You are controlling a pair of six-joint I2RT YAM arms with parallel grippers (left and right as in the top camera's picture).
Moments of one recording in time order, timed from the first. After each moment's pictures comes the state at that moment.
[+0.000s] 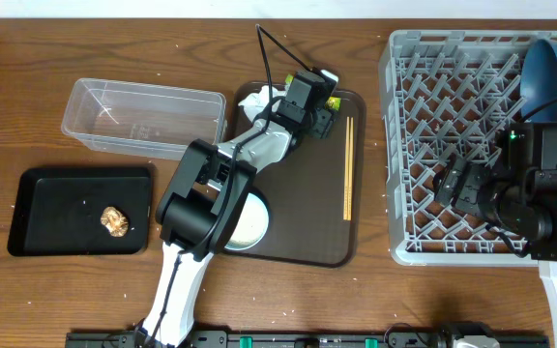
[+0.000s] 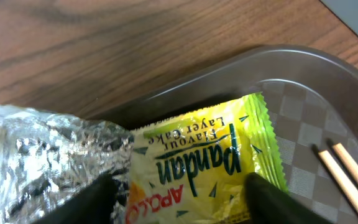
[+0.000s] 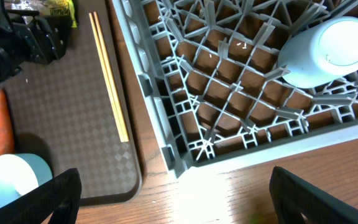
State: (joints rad) left arm -0.51 2.28 1.51 0.00 0.02 0.02; right arm 0.05 1.11 1.32 -1.32 -0.03 0.44
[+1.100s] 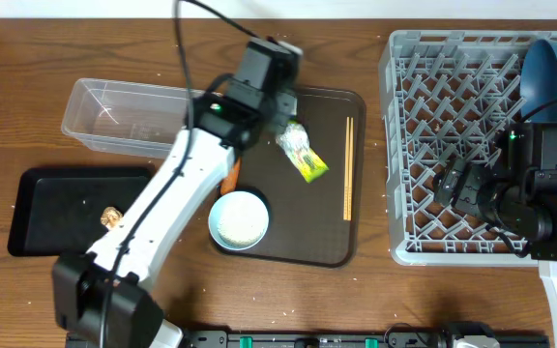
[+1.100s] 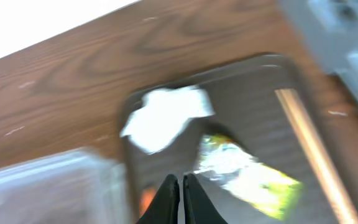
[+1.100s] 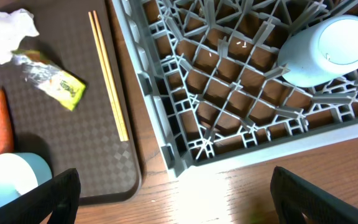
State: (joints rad) left arm -0.46 1.67 1.51 -0.69 -0.15 -0.02; right arm 0.05 1.11 1.32 -1.32 -0.03 0.44
